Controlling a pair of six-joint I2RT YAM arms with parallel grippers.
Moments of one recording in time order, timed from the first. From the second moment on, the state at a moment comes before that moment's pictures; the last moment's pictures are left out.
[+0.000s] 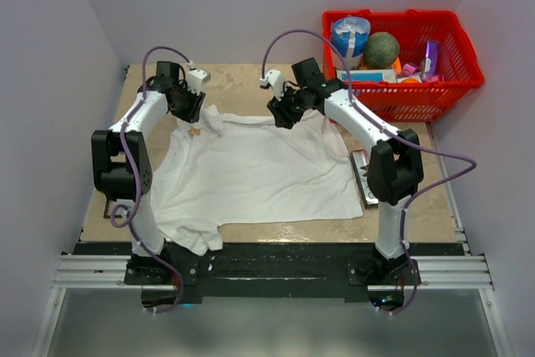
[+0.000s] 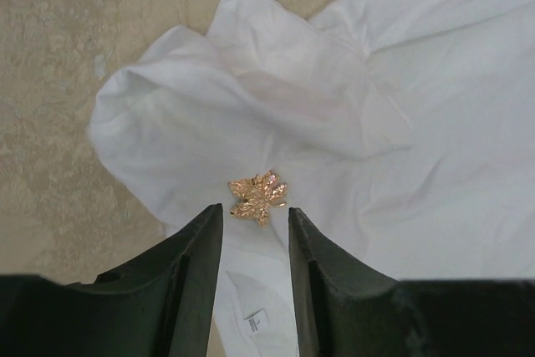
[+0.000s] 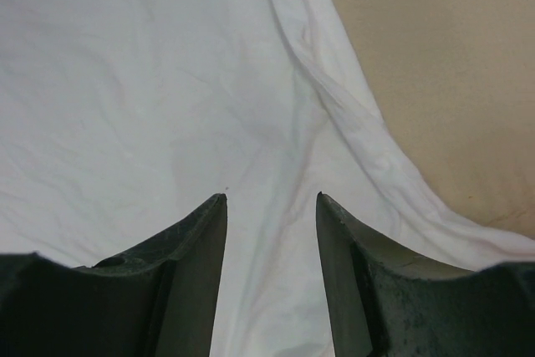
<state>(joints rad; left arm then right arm) -0.05 1.93 1.54 -0.58 0.24 0.40 0.48 1.99 1.77 -0.66 -0.38 -0.50</state>
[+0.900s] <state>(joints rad) 0.08 2.12 1.62 -0.66 0.38 0.25 0.47 2.19 1.94 -0.70 -0.38 -0.45</state>
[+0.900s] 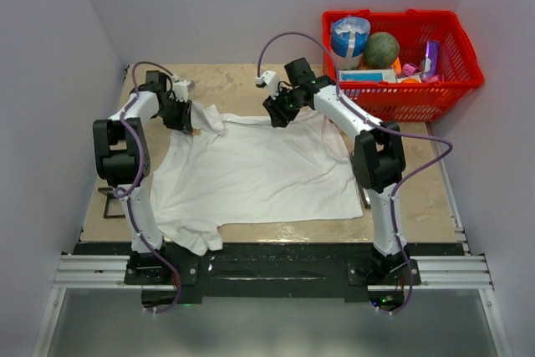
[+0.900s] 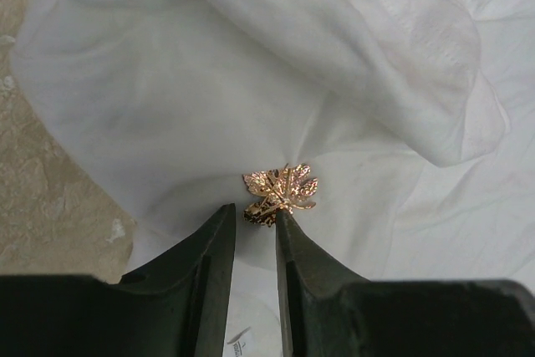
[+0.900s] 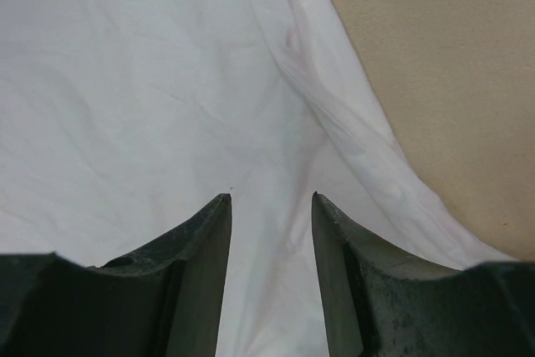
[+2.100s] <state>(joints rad) -0.02 2.12 1.62 -0.62 0.28 0.43 0.48 2.19 1.94 -0.70 -0.37 -0.44</state>
